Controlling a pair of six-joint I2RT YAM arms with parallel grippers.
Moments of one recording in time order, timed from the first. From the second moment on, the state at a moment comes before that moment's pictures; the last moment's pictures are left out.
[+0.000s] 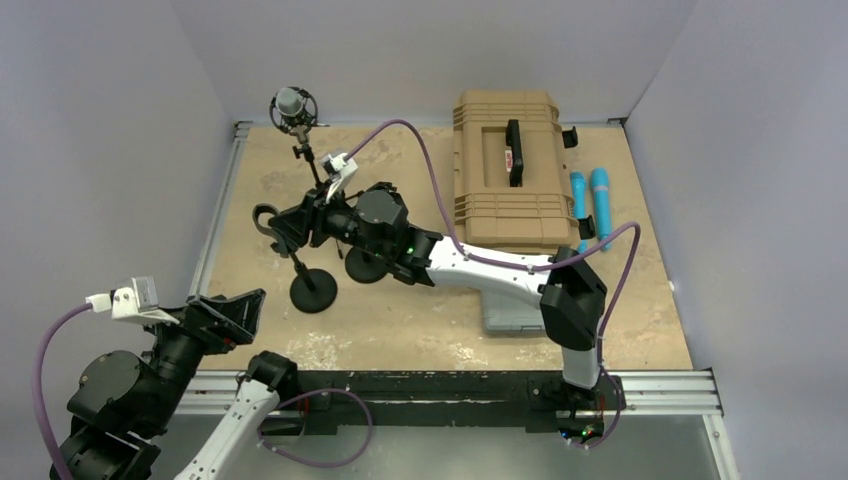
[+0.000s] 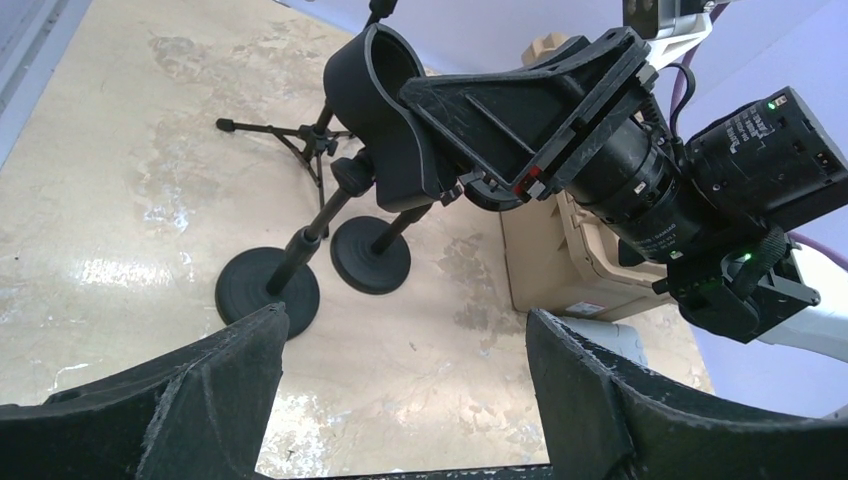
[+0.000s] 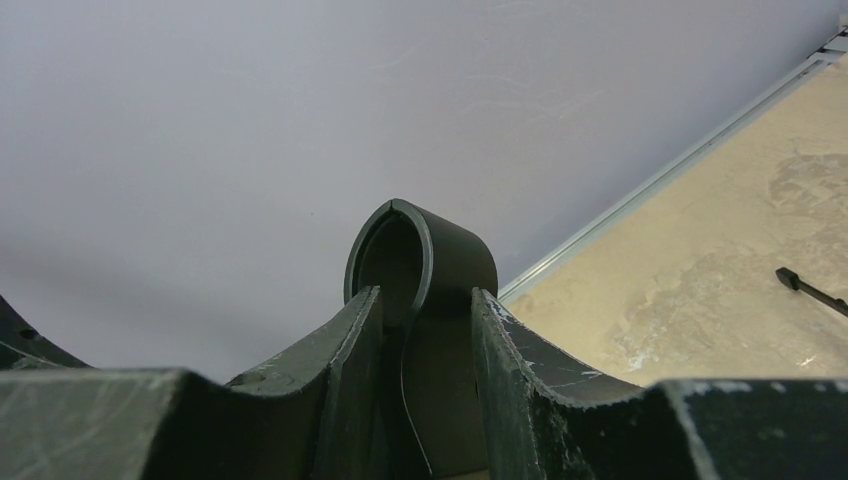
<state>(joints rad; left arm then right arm) -0.37 0.26 1.30 -1.19 -0.20 -0.57 1.13 1.90 1.58 0.42 -0.02 0.57</state>
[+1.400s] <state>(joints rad) -0.37 0.28 1.26 -1.19 -0.18 -0.57 1.19 1.77 1.60 -0.01 0.17 0.36</state>
